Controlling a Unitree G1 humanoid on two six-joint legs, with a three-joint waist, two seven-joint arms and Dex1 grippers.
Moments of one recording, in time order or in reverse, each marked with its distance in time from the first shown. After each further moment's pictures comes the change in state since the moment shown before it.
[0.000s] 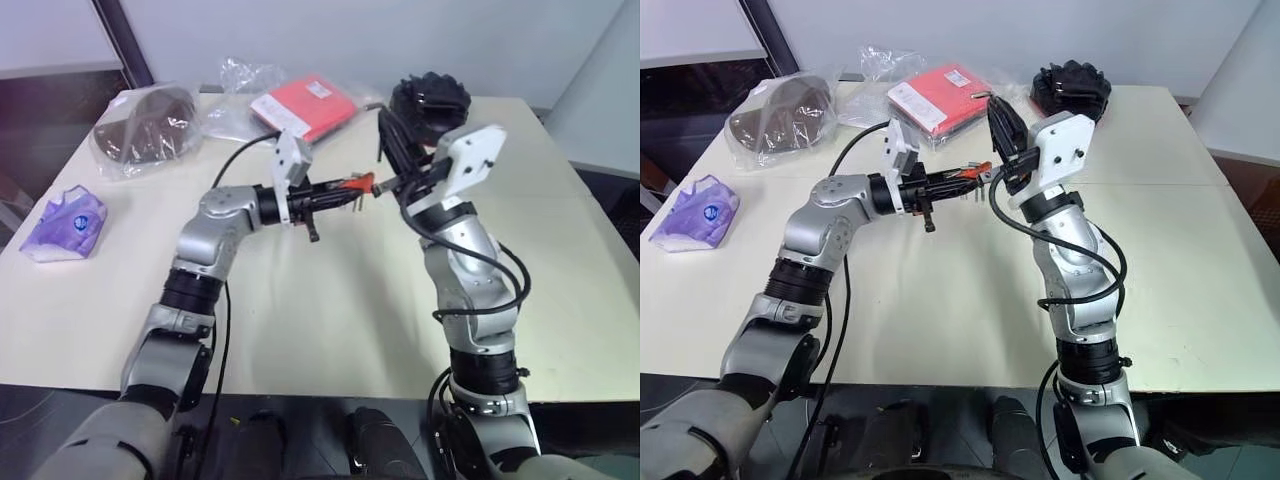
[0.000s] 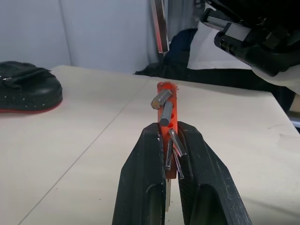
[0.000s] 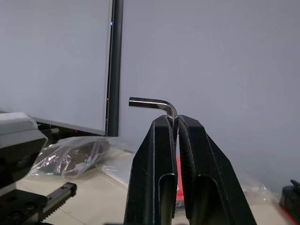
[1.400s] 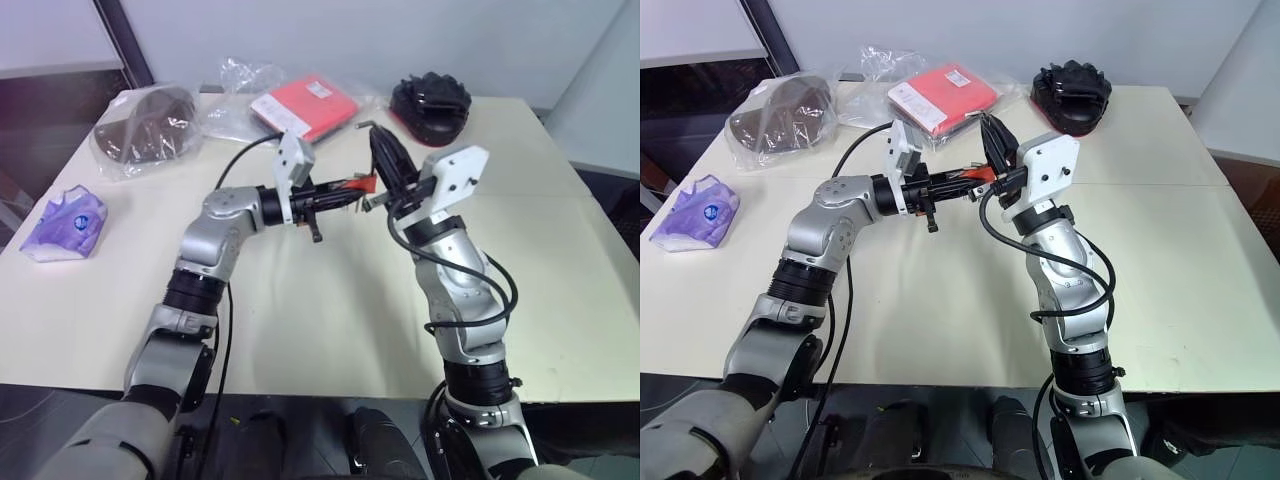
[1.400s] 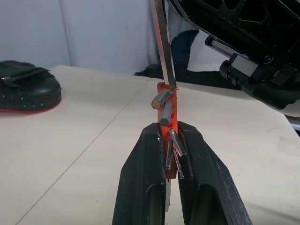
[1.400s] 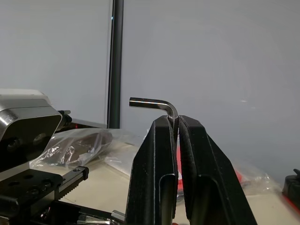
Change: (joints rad) left arm 0.000 -0.012 0.000 0.001 0.000 0.006 0.015; right arm 0.059 0.022 0.027 0.008 -0.028 -0.028 -0.009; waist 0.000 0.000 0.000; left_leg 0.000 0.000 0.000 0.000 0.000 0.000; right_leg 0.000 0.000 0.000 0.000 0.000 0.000
